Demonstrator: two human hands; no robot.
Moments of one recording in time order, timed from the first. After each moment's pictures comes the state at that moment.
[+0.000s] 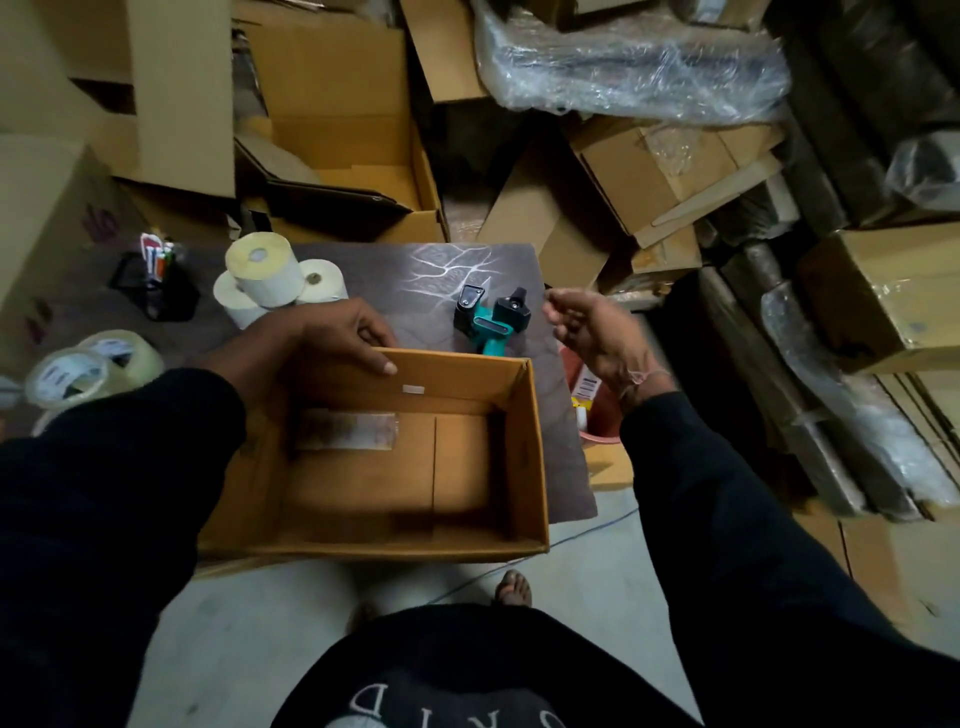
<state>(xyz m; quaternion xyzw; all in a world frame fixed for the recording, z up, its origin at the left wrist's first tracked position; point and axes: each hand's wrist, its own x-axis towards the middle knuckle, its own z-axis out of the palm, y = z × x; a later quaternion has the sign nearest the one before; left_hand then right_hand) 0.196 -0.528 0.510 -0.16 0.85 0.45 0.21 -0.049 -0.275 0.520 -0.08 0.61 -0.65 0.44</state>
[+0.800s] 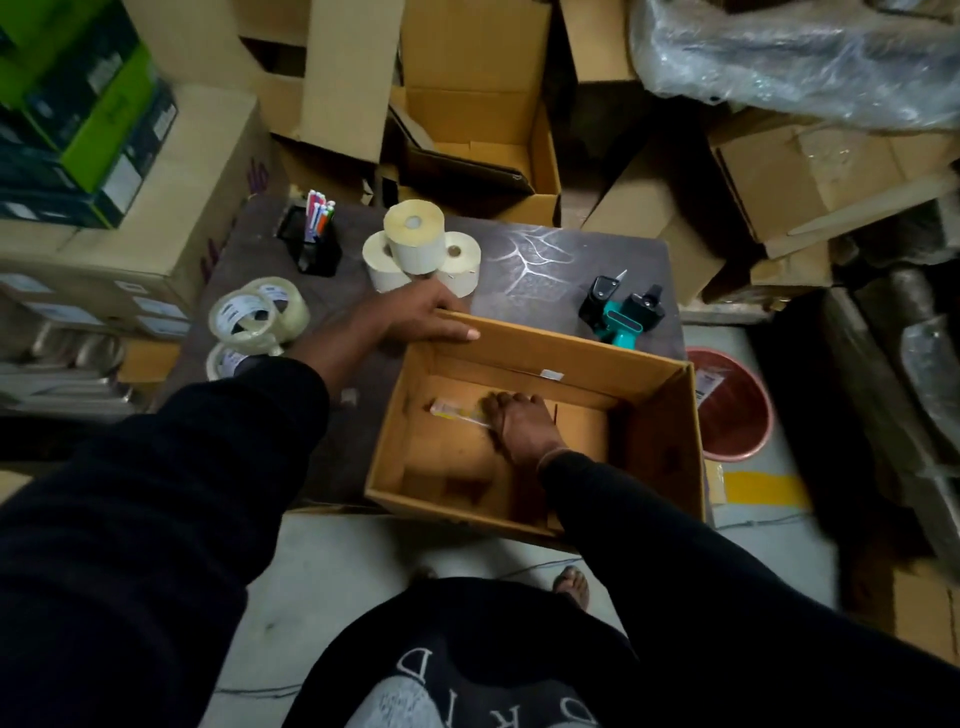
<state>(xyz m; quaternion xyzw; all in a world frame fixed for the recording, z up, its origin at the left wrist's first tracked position) 0.299 -0.571 0.478 -0.21 0.89 0.41 0.06 0.178 -0.356 0.377 -0.64 0.74 0.10 0.18</state>
